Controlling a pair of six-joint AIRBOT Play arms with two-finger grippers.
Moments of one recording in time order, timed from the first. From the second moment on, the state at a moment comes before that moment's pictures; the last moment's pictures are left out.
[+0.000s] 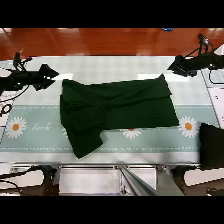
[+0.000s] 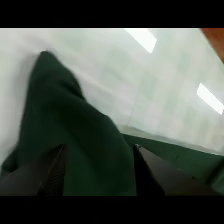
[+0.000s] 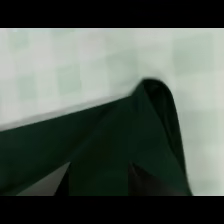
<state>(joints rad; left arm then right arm) 0.26 -1.45 1.12 0.72 -0.85 -1.44 -0.23 -1.65 1.56 -1.04 1.12 1.48</state>
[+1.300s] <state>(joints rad) 0.35 -1.29 0.53 0.73 -1.07 -1.30 -0.53 -1.17 0.72 -0.78 1.24 1.17</state>
